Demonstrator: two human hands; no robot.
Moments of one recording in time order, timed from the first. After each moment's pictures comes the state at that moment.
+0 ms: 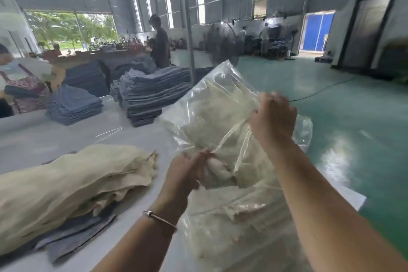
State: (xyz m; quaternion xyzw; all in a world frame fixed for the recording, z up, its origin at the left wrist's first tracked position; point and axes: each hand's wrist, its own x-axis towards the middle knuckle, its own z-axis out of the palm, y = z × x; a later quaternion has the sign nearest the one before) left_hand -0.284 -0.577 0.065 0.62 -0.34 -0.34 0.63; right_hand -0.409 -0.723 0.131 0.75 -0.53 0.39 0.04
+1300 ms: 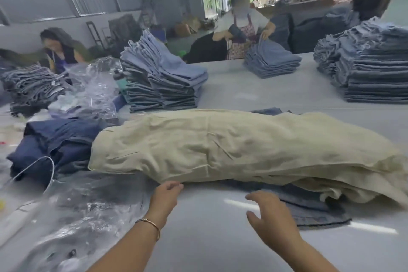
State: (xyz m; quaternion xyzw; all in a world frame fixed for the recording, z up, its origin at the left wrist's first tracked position) left_hand 0.097 -0.139 -0.092 0.82 0.12 -0.08 0.55; right_hand -0.022 -0.375 -0.085 0.95 -0.08 0.02 -0.30
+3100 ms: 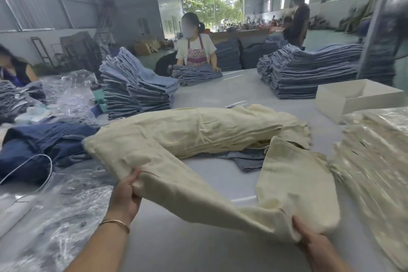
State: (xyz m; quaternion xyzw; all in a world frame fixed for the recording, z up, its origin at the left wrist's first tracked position) left_hand -0.048 -0.034 -0.031 0.49 0.06 -0.09 0.87; right_hand -0.285 -0.357 -0.130 0.43 -0.39 0.16 -0.80
